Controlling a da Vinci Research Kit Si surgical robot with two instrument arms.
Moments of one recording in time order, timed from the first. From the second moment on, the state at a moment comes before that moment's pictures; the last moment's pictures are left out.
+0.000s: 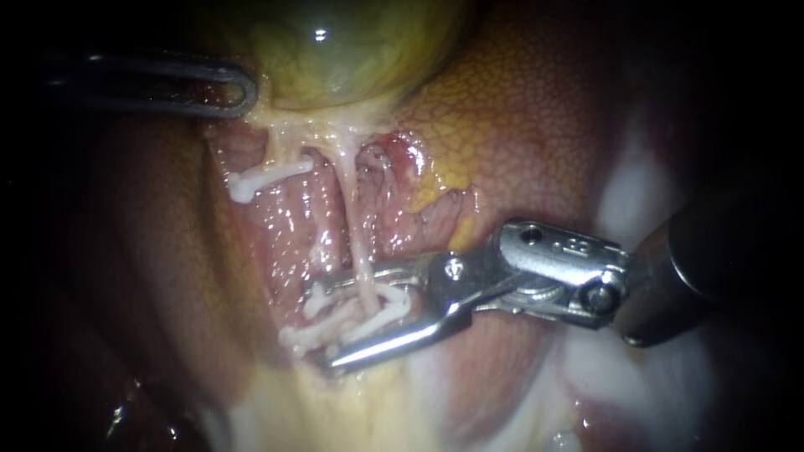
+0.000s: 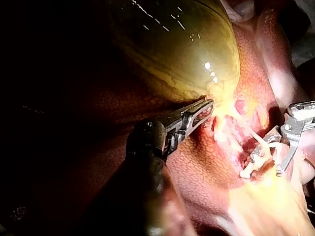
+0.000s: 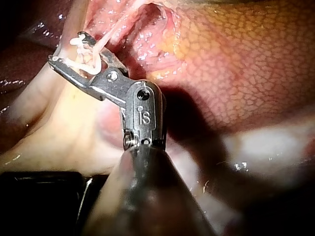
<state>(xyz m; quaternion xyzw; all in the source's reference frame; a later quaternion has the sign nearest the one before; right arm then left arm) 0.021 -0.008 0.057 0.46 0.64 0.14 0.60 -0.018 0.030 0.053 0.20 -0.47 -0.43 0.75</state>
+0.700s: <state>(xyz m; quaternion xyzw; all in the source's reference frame) 0.021 -0.008 0.057 0.50 0.62 0.18 0.57 -0.018 0.030 0.053 0.20 -0.47 -0.43 0.75</state>
